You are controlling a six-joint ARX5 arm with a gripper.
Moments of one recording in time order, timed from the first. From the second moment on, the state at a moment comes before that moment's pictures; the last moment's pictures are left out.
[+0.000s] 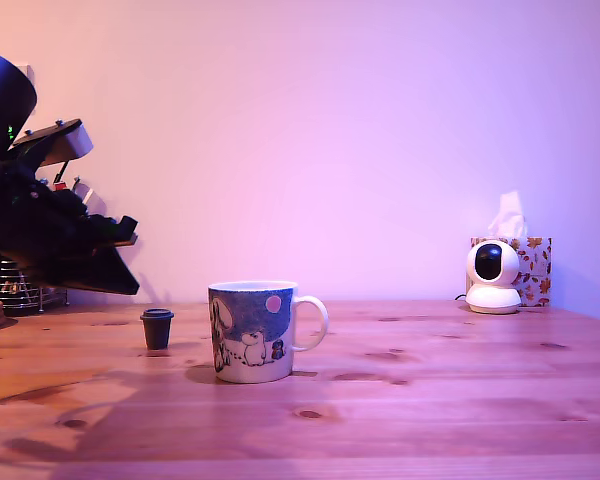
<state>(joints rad) -0.26 1.61 0.63 0.45 0.24 0.05</state>
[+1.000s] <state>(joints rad) -0.26 1.86 0.63 0.80 0.19 0.03</state>
